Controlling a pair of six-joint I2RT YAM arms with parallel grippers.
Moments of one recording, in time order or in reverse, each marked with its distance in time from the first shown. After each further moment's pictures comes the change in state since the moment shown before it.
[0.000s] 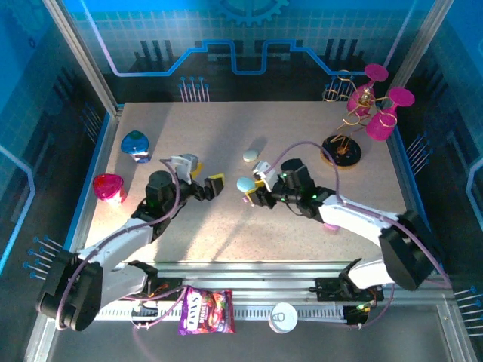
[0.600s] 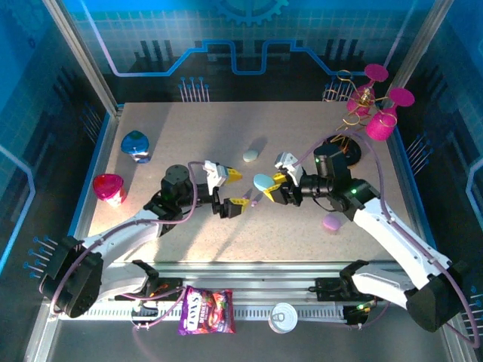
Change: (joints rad) left arm -0.174 0.074 0.144 -0.039 0.417 0.221; right arm -0.131 -0.279 0.206 -0.533 -0.286 -0.125
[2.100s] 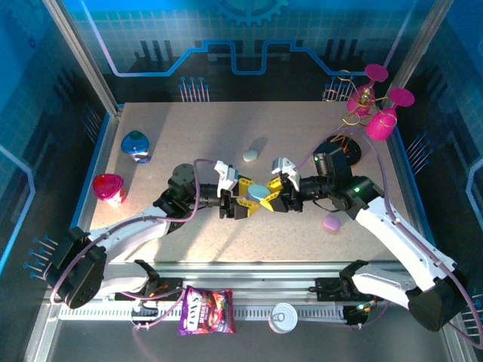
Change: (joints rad) left arm -0.098 0.067 0.064 0.162 0.164 -0.175; right arm 0.040 0.000 0.072 -0.114 -0.168 -0.055
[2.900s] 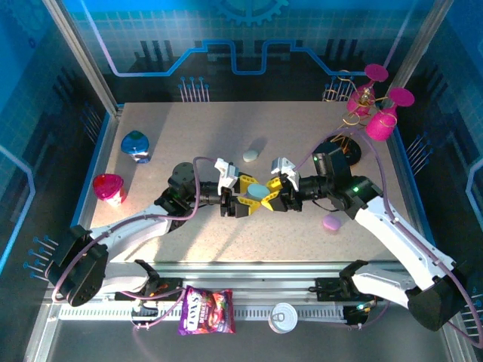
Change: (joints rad) left arm 0.000 0.014 0.017 0.035 0.001 -0.019; right arm 0.000 0.005 -0.008 0.011 0.014 -0.013
